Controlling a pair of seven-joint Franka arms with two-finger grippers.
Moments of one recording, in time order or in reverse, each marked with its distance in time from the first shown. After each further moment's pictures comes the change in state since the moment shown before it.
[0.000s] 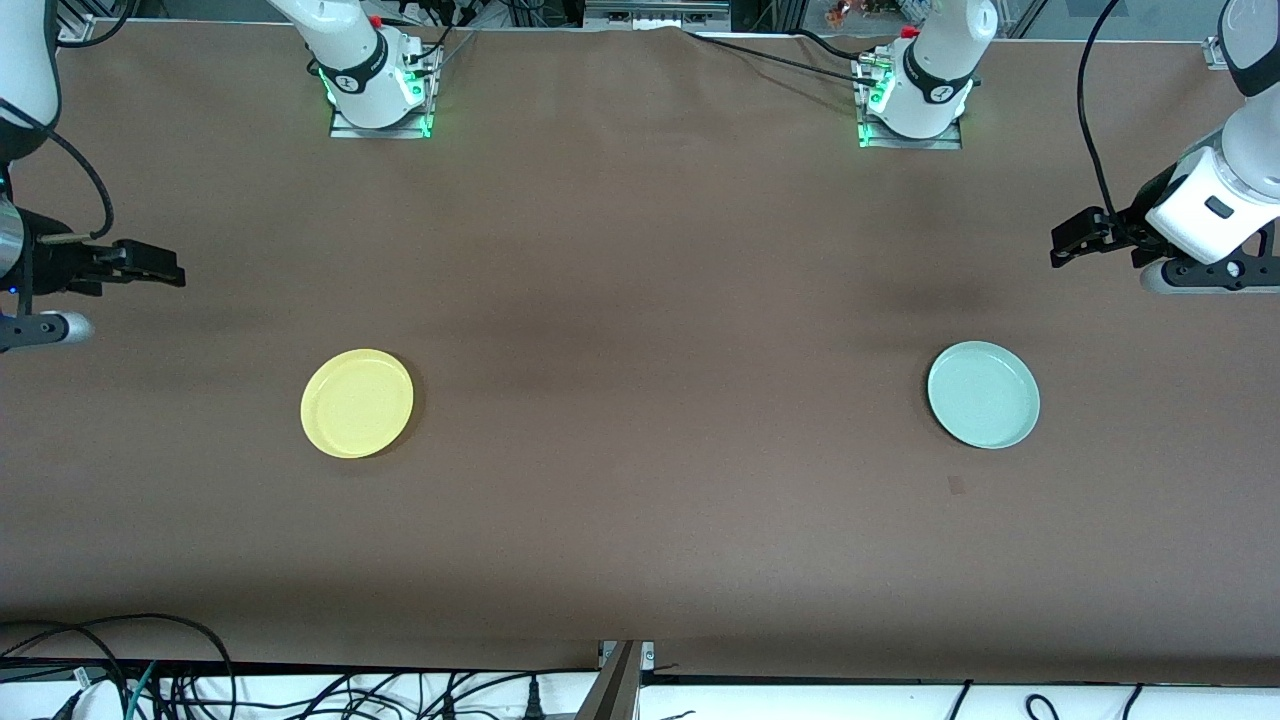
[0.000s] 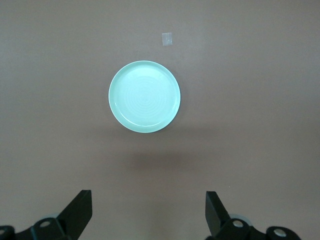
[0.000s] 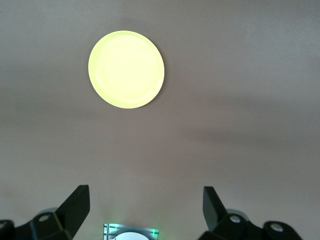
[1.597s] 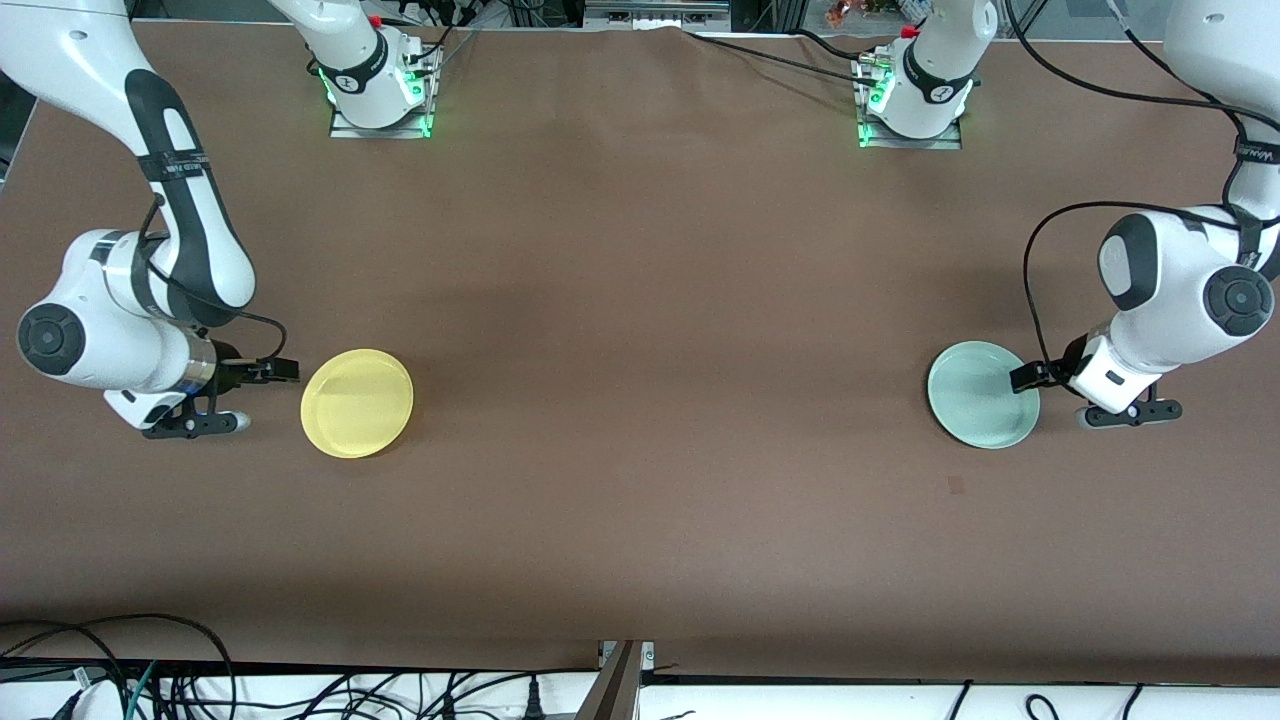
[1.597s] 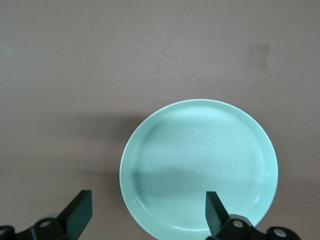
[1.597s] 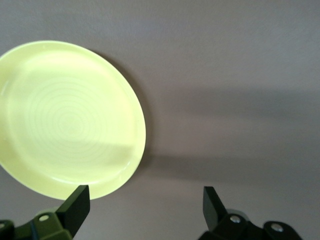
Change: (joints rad) left arm 0.145 0.452 0.011 -0.196 0.082 0.700 0.002; right arm -0.037 0.214 -0.002 -0.466 0.039 0.752 0.005
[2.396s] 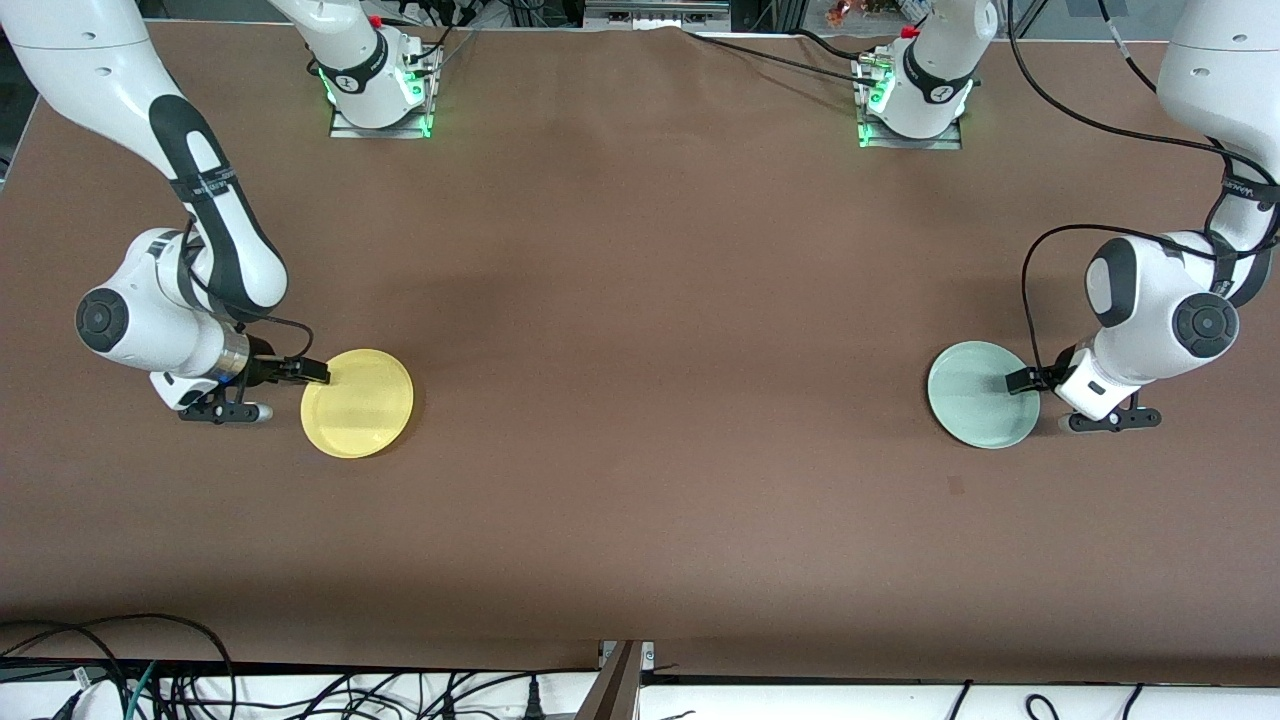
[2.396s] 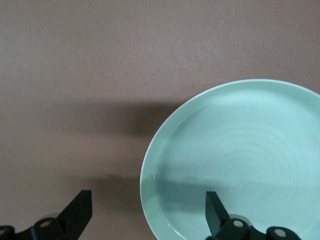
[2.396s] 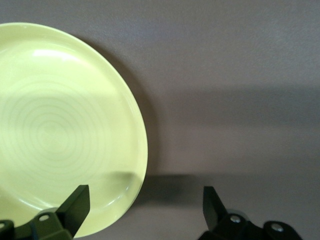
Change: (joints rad) left arm 0.039 0.100 0.003 0.004 0.092 0.041 0.005; right arm -0.009 0.037 0.000 -0.132 0.127 0.214 0.003
